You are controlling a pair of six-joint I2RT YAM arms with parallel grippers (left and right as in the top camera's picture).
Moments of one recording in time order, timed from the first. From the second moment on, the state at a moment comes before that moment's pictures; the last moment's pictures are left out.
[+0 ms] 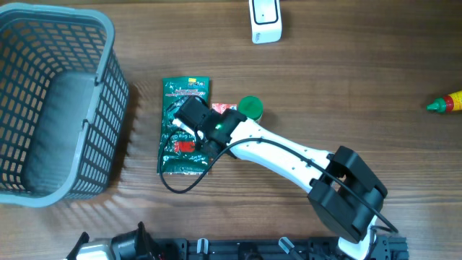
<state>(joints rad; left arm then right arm) 0.30 0.06 1.17 -1.48 0.13 0.03 0.93 1.96 1.47 -0.72 0.15 -0.23</state>
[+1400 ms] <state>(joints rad) 0.30 0.06 1.17 -1.47 0.13 0.03 0.93 2.03 1.33 -0.63 0.07 -0.24</state>
